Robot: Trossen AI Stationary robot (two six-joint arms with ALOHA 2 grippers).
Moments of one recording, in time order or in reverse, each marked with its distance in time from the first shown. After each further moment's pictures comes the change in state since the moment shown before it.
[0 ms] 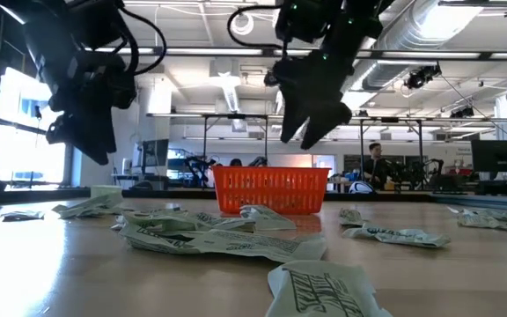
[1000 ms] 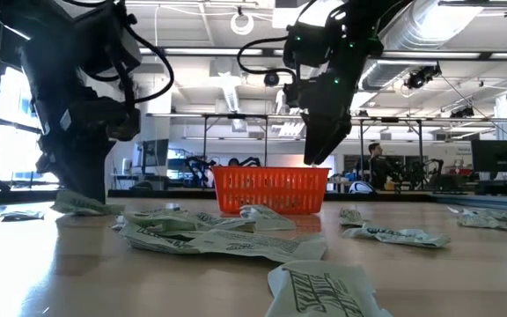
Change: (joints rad) left arm -0.217 0.342 0.002 0.171 -0.173 -0.179; right arm -0.107 0.003 -0.056 -0.024 -0.039 -0.299
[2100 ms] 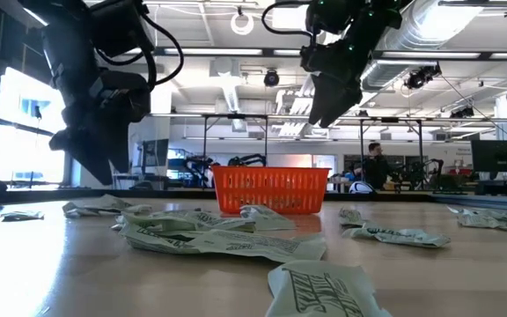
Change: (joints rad) left arm 0.131 -0.109 0.085 -0.151 0.082 0.024; right arm -0.064 -0.199 0.002 -0.035 0.045 -0.015
